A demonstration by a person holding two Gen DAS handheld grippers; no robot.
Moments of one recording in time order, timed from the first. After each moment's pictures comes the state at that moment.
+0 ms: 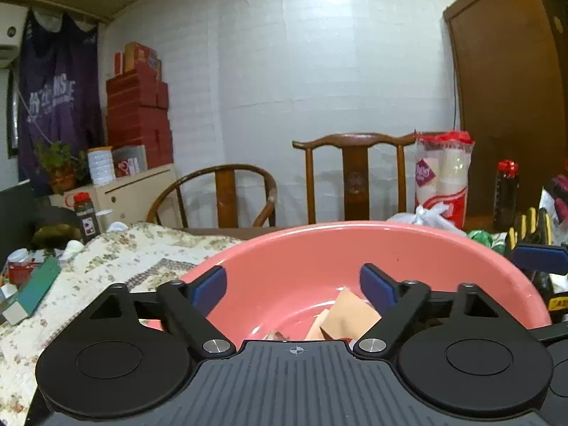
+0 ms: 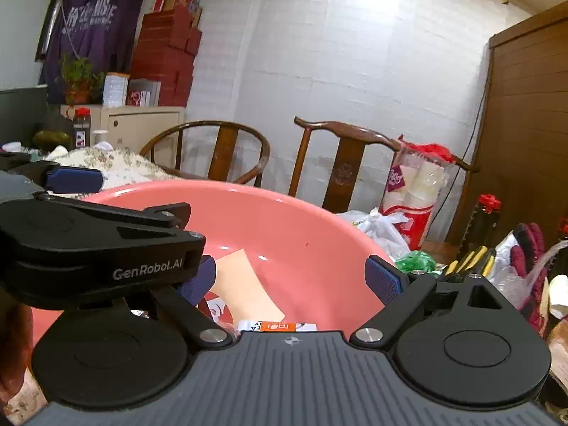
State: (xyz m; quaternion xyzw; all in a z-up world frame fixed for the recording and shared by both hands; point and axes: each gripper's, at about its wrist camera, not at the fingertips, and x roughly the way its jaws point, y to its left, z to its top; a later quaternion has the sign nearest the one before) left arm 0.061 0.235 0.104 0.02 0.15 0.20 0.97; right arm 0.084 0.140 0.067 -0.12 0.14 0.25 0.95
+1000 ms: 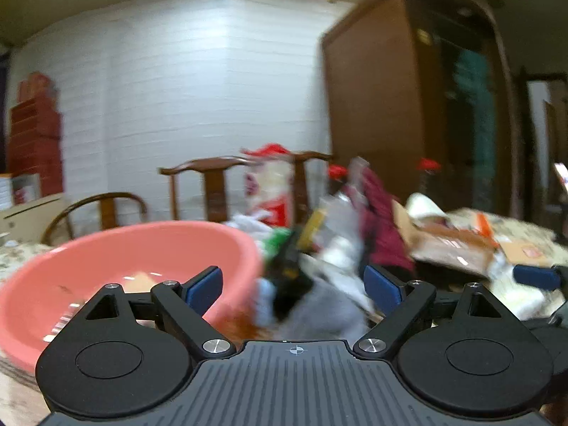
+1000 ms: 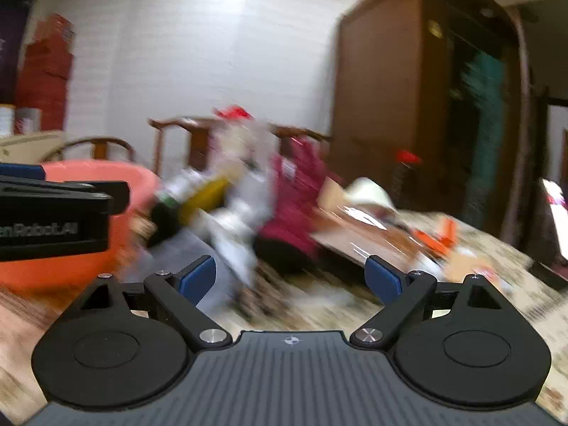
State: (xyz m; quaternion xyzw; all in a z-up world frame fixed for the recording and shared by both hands) left arm 0.023 0.035 0.056 0.05 0.11 0.01 0.99; right arm 0.029 -0.080 0.015 -0.05 0.13 0.05 0.99
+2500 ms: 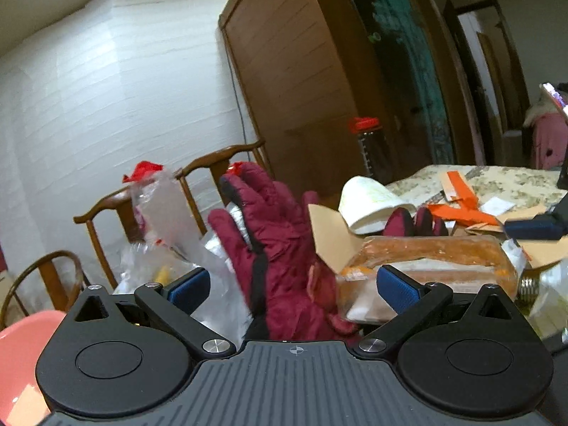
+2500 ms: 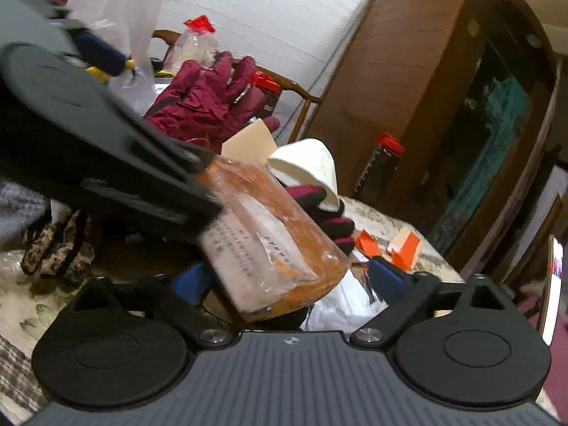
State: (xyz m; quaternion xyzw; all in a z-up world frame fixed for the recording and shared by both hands) left arm 0.218 -0.076 0.041 0.17 0.13 -0.08 0.97; right arm 0.173 -0.146 -0.016 -0.22 0.18 0.02 0.96
